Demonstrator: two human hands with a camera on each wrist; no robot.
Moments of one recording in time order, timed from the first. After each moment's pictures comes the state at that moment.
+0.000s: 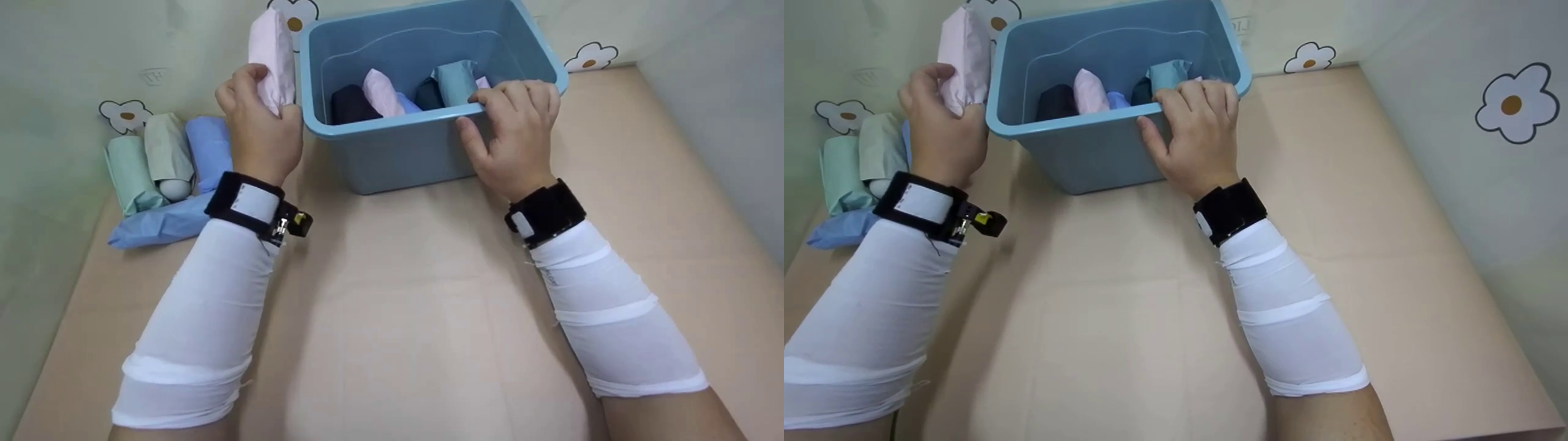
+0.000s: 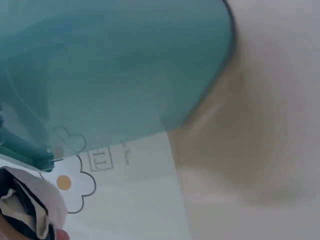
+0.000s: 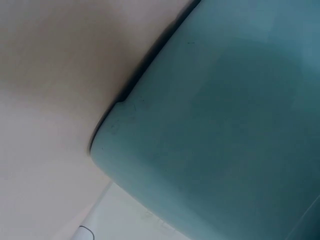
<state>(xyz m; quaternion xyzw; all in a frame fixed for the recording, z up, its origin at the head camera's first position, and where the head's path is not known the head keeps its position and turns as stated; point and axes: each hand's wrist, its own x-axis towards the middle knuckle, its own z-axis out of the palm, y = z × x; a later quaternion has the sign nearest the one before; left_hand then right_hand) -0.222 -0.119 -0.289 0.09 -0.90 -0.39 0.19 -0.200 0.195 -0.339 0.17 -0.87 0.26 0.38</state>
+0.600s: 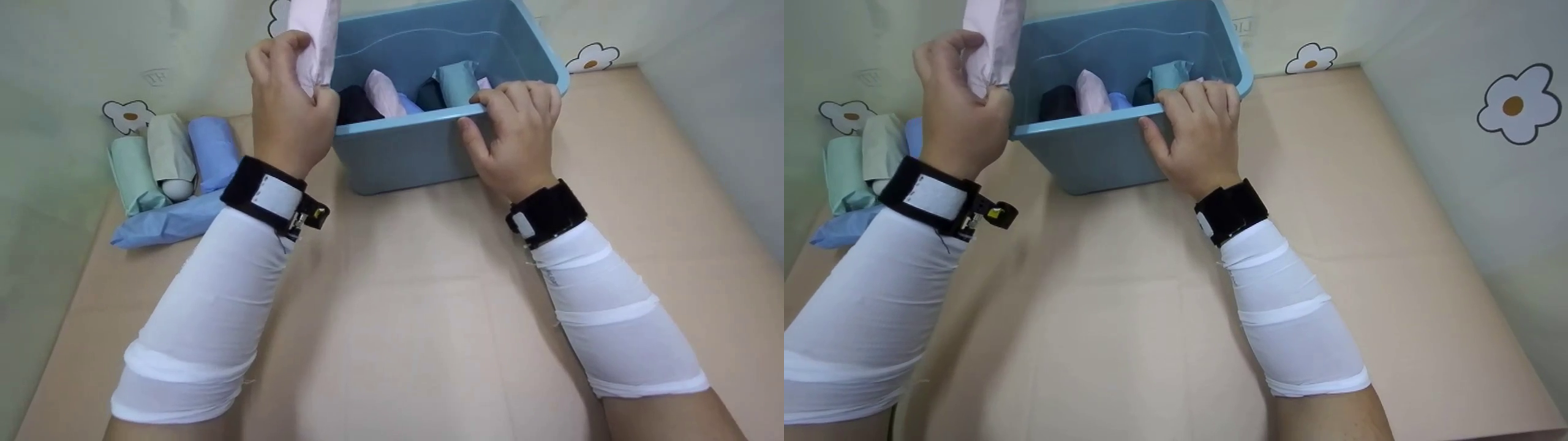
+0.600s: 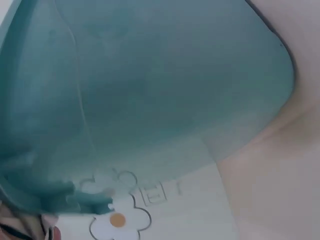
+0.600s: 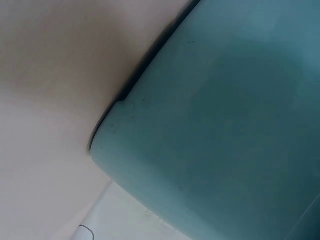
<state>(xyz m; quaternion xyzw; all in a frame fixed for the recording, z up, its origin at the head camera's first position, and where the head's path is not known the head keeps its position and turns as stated) -0.209 -0.087 -0.261 -0.04 -0.90 -0.39 0.21 -0.199 0.196 -0.340 0.17 -0.87 0.25 0.38</state>
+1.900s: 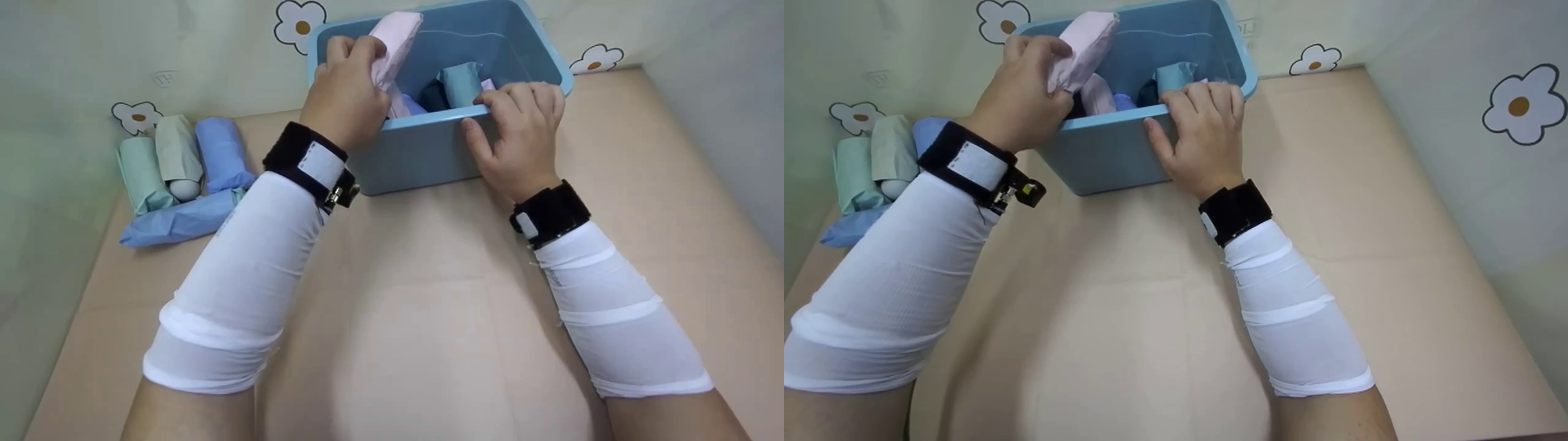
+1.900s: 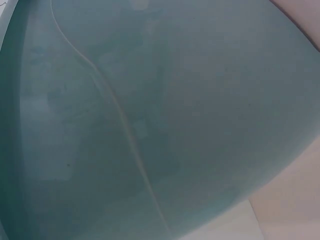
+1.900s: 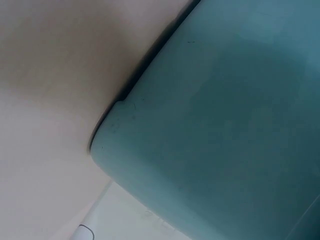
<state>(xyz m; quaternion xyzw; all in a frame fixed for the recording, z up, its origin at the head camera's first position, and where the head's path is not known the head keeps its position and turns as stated) -0.227 -0.038 -0.244 -0.09 -0.97 -0.23 0.04 -0.204 0.200 -0.343 0.17 -0.86 0.26 0.39</state>
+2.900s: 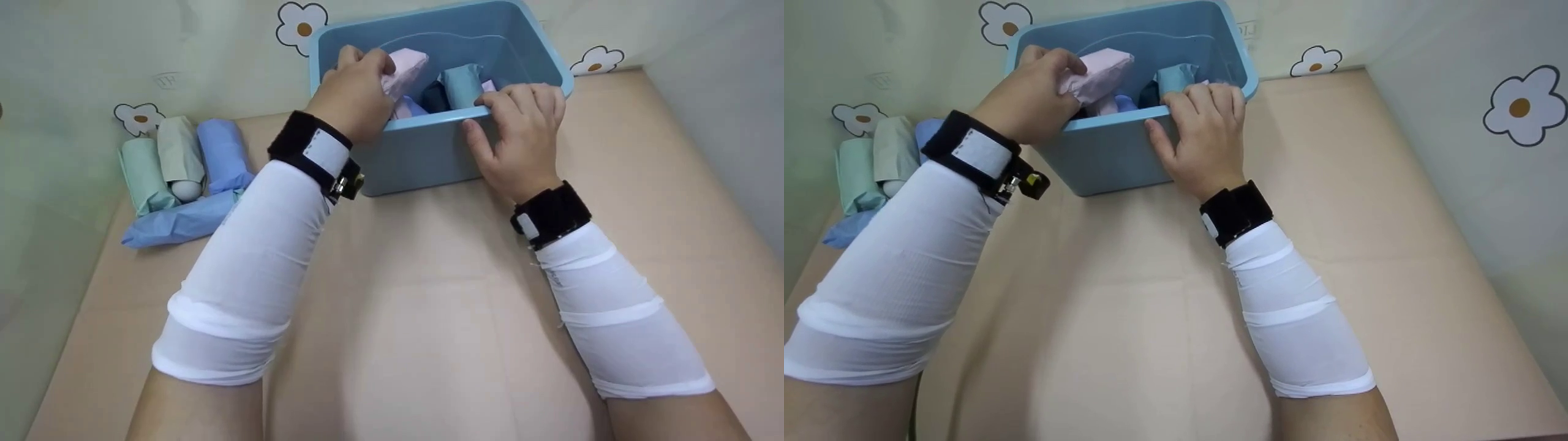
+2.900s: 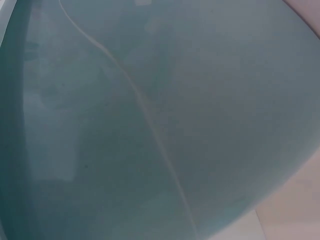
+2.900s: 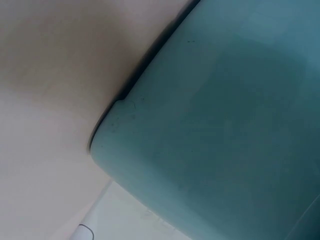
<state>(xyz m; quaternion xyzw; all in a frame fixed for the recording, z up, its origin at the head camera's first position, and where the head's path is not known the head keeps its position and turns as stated) -0.233 -0.032 -0.233 -0.08 -0.98 -0.18 -0.06 -0.205 0.200 -0.344 0.17 -0.86 0.27 0.39</state>
